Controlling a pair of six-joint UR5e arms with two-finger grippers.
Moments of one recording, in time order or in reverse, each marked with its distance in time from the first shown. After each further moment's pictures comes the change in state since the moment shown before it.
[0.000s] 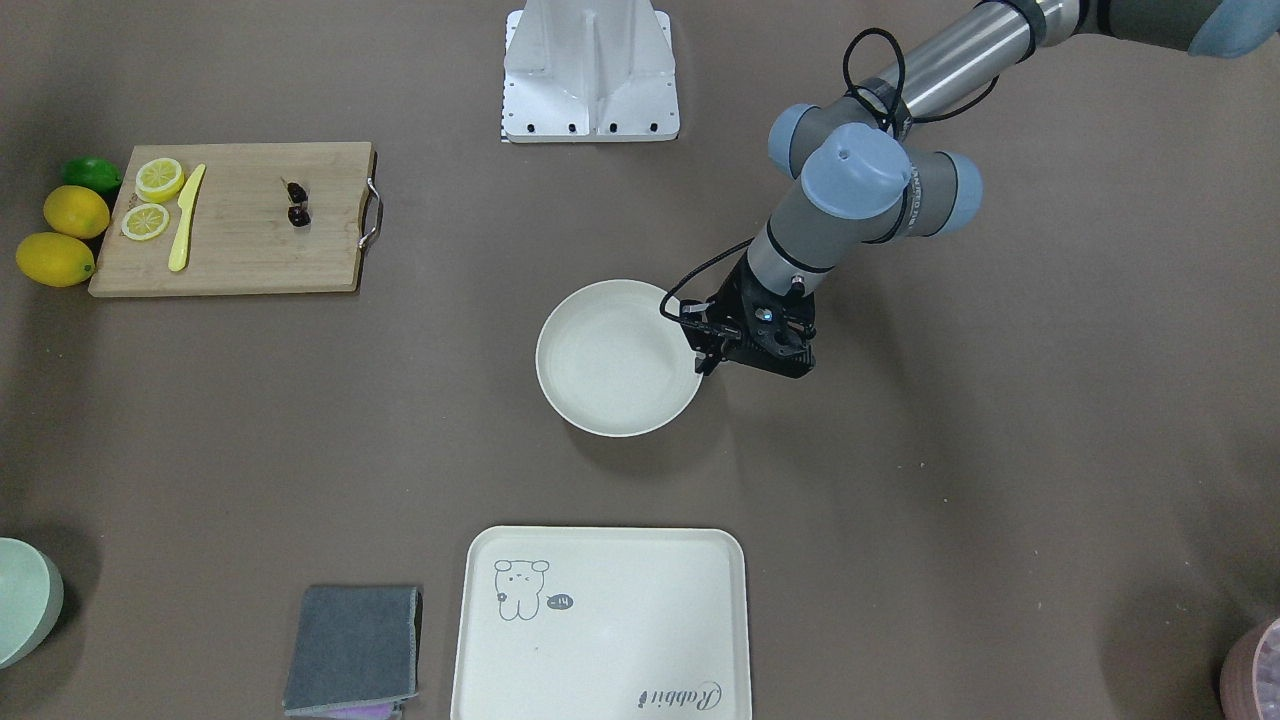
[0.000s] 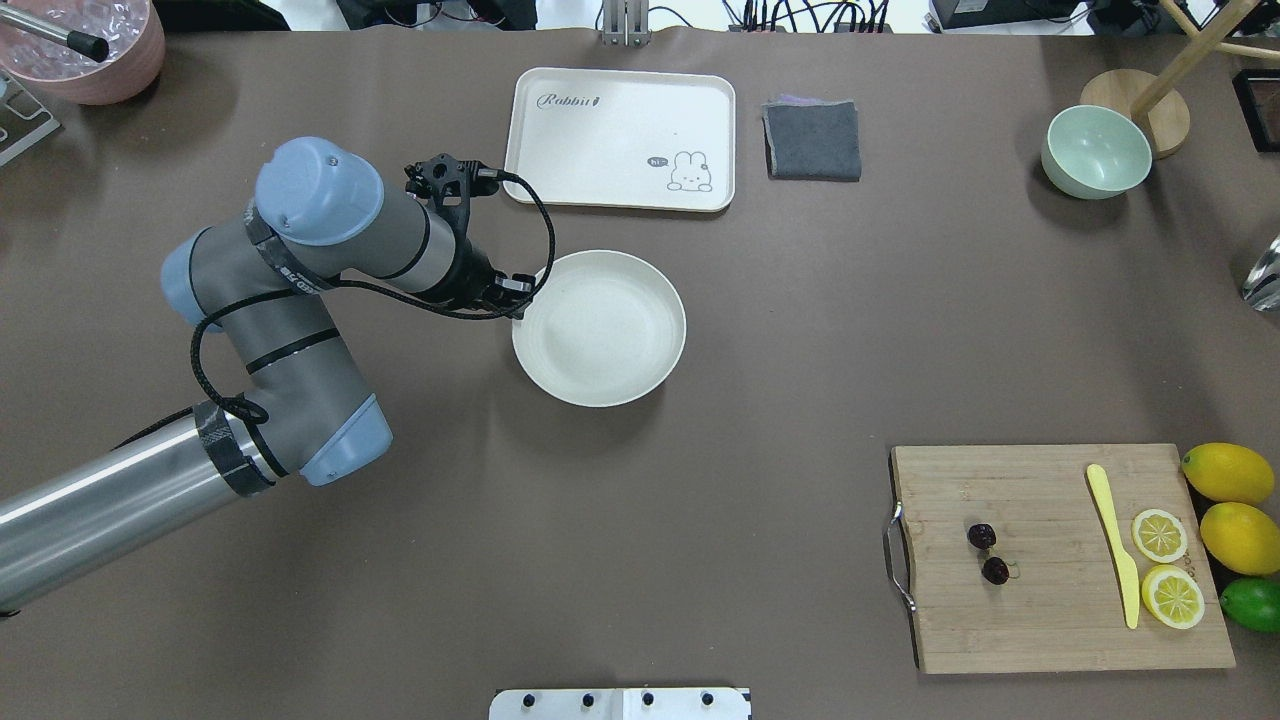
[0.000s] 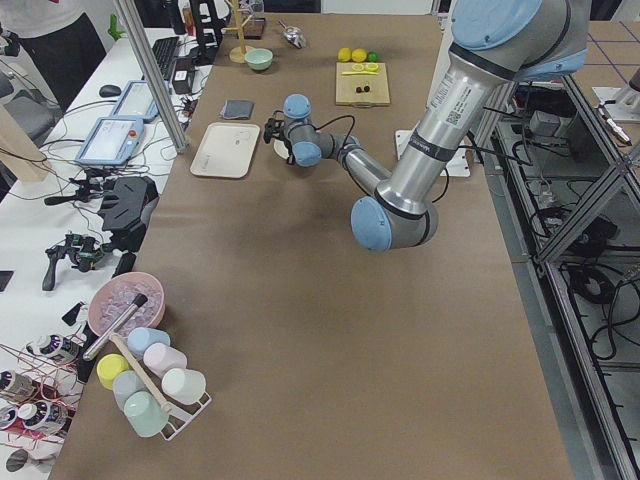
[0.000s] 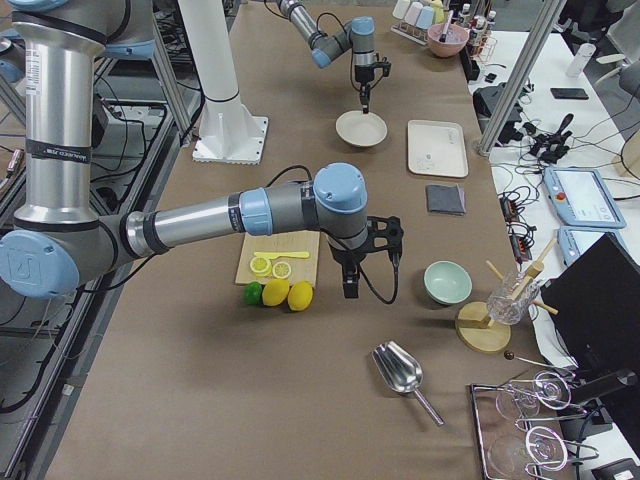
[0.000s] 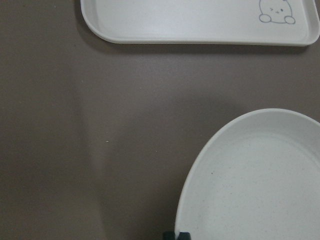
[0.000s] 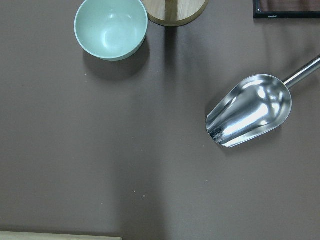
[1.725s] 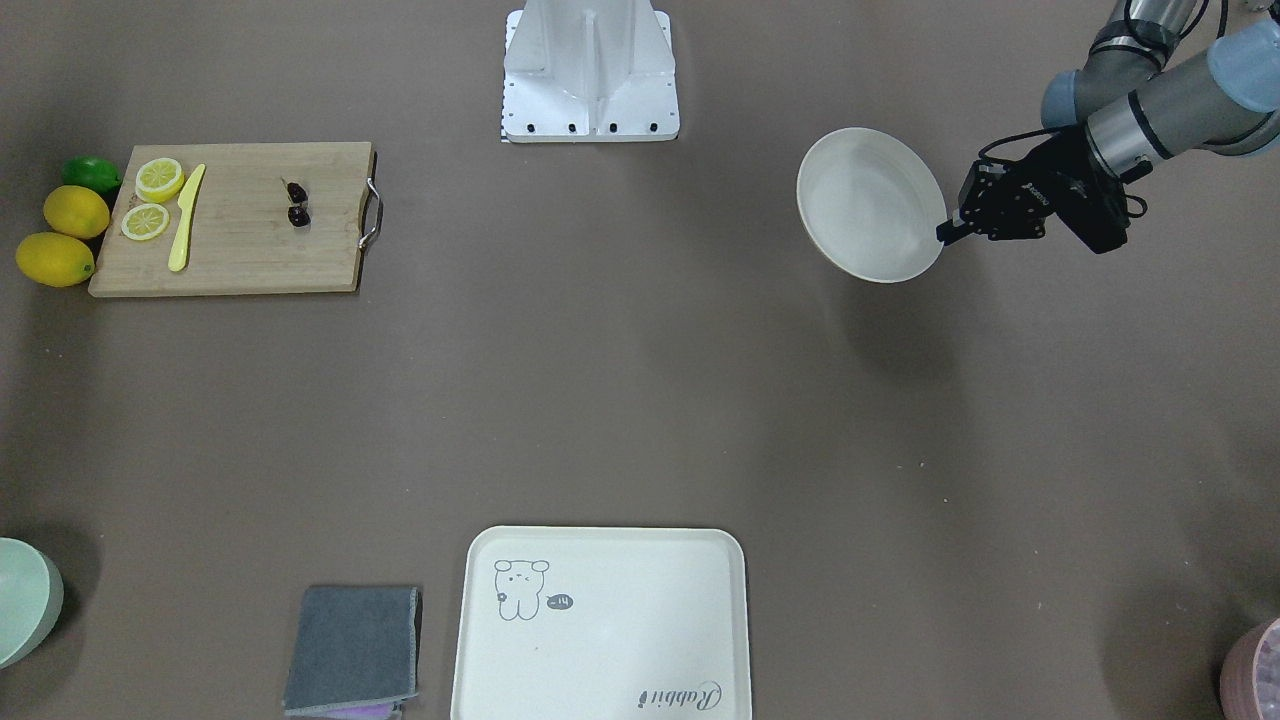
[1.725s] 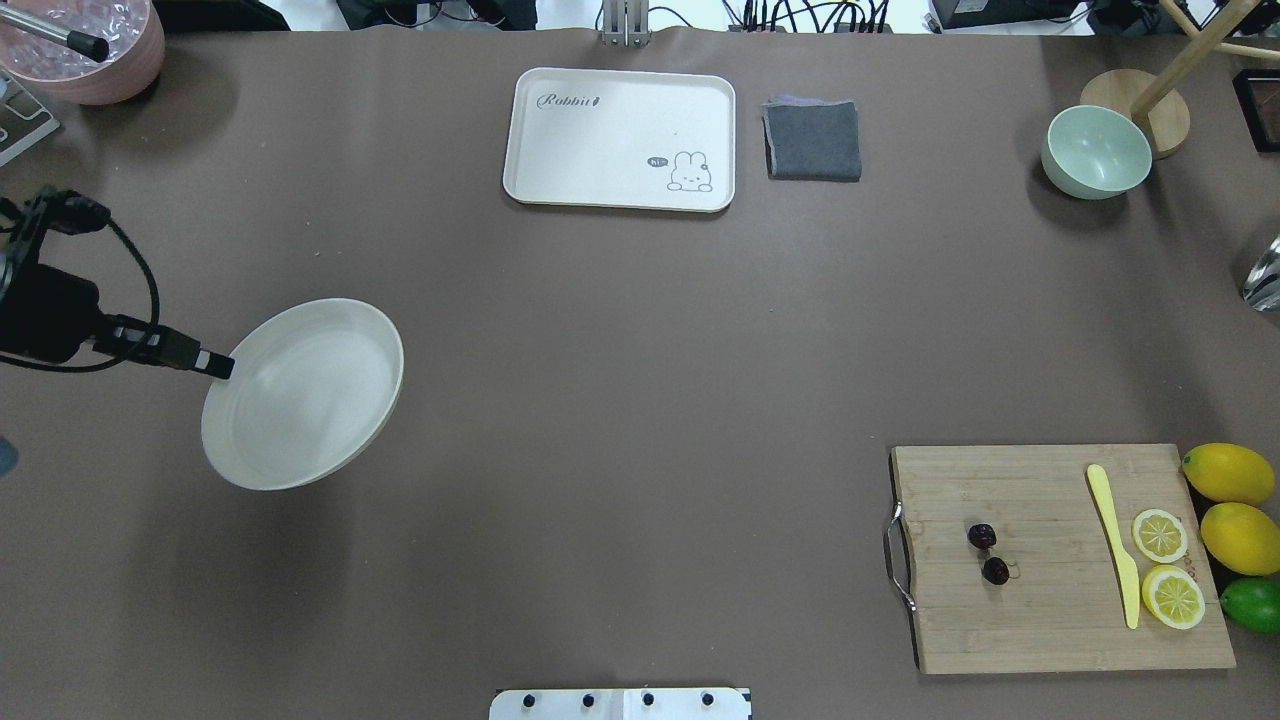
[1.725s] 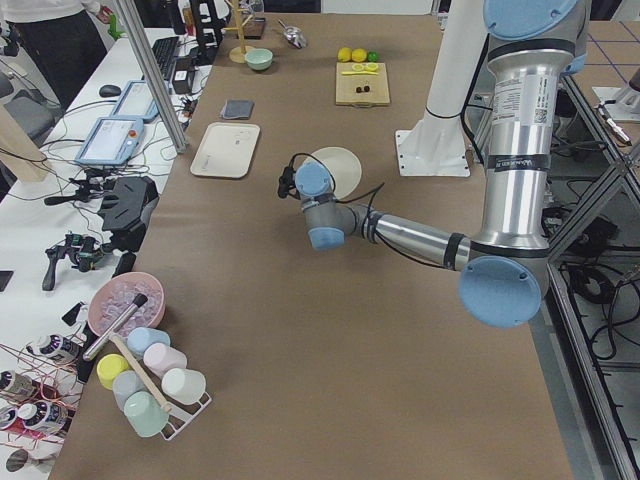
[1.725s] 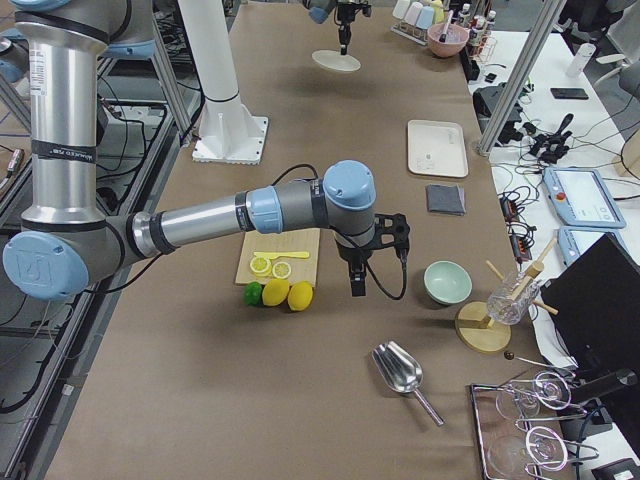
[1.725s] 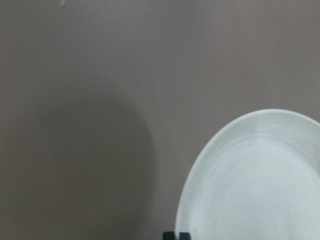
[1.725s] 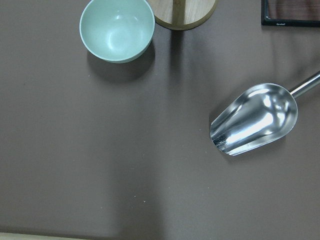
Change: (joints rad) left arm -0.297 0.517 -0.283 -0.374 -0.469 0.049; right arm -0.020 0.030 -0.021 -0.001 -0.013 -0.016
